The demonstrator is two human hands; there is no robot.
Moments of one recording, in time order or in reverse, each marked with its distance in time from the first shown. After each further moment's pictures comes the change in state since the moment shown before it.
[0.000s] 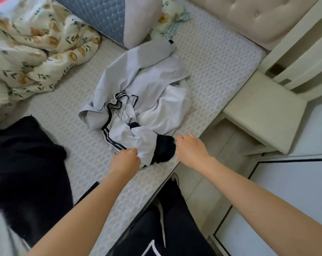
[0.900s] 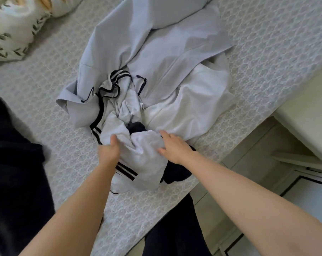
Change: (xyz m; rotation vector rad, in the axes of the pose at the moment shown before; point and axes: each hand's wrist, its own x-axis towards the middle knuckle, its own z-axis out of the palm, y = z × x) left_hand 0.207 -0.081 0.110 -1.028 0.045 -1.036; right_hand 0.237 -0.001 0.157 0.329 -0.477 -0.063
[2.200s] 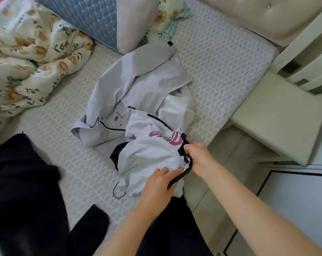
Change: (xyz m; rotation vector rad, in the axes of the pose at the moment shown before) left_hand -0.275 -0.021 -0.030 0.687 -0.469 1.253; right_hand -0.204 -0.013 -0.078 1.451 0.418 0.399
